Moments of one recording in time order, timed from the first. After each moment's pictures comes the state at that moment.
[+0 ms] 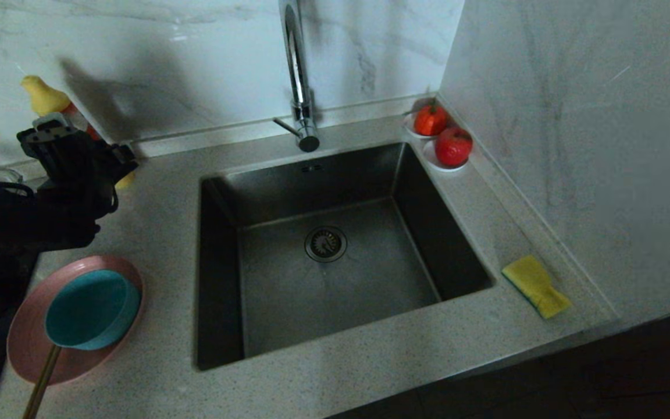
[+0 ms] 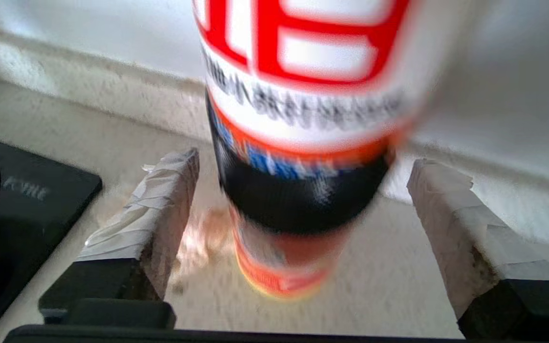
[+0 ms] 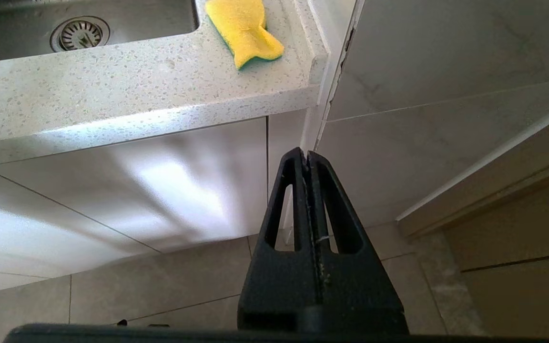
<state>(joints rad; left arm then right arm) 0.20 2.24 -1.57 -0.85 0.34 -0.19 0.00 0.00 0.00 -0.01 -0.01 0.01</state>
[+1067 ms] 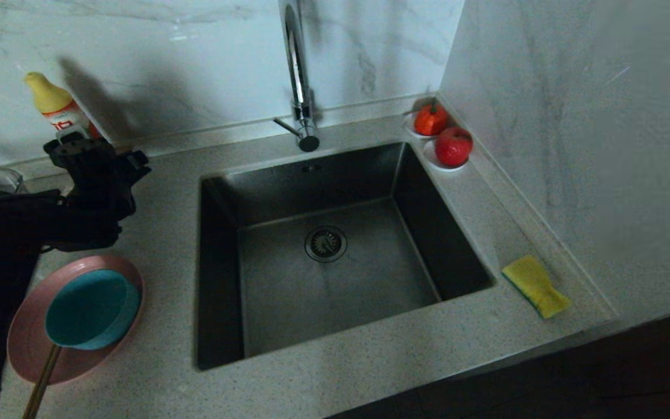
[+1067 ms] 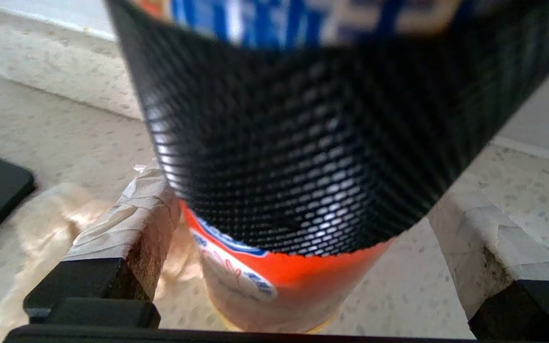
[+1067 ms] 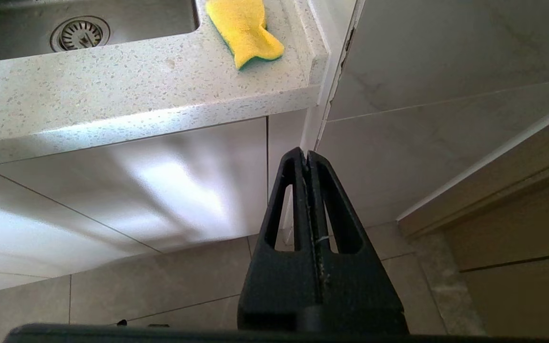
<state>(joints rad) 0.20 2.42 -1.80 -0.84 0.35 -0.20 0.00 0.00 0.00 -0.01 -0.01 0.01</state>
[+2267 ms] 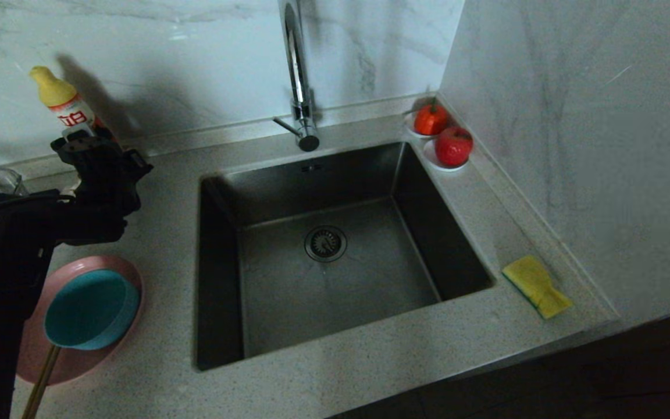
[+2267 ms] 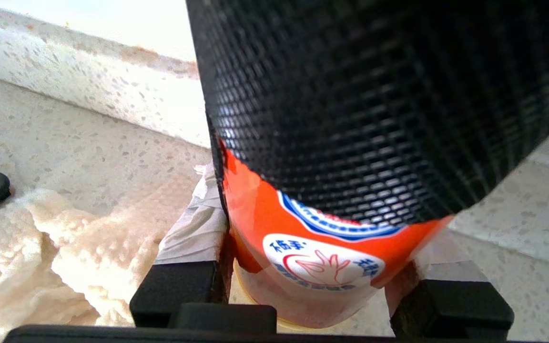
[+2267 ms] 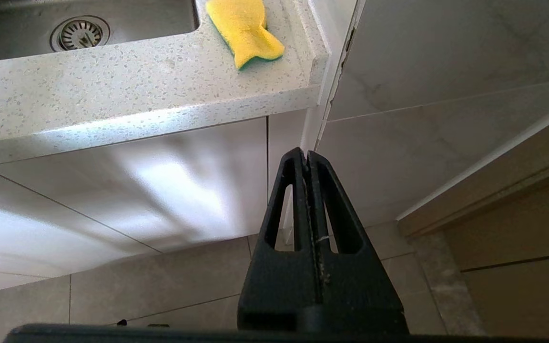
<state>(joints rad) 0.20 2.47 -1.93 -0.76 0.37 -0.20 0.00 0.00 0.00 -0.01 -0.01 0.01</state>
